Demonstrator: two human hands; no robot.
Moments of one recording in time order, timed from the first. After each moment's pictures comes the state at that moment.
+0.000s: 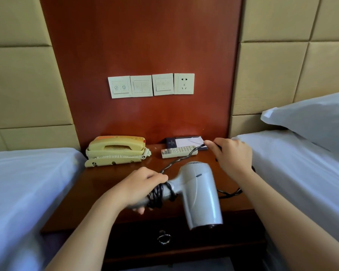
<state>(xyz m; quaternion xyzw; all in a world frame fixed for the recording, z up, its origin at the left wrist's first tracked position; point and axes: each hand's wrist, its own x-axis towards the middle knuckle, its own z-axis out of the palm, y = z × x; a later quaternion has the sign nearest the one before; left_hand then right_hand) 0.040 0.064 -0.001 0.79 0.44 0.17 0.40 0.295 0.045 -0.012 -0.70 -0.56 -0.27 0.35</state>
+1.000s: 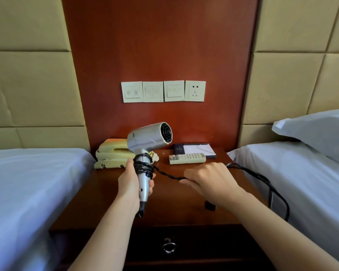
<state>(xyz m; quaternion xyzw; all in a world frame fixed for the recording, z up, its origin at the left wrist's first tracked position) 0.046 0.104 -0.024 0.32 0.44 0.51 0.66 0.231 0.034 -0.009 -0.53 -0.76 -0.33 0.18</state>
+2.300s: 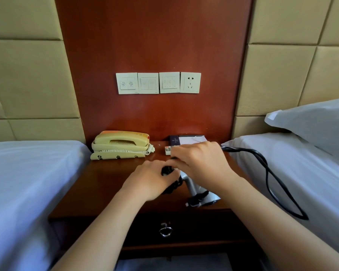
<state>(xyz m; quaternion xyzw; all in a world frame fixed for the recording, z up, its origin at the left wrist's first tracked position) 0.056 0.055 -0.003 0.84 0.49 0.16 0.15 0.199 0.008 0.023 -0.48 -0.76 -0.36 0.27</state>
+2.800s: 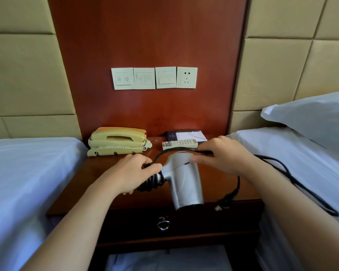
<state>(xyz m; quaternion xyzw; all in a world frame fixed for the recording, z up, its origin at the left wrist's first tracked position) 0.022 0.062 0.006 0.84 0.49 0.16 0.19 0.260 0.003 0.026 -0.61 -0.76 -0.12 0.17</state>
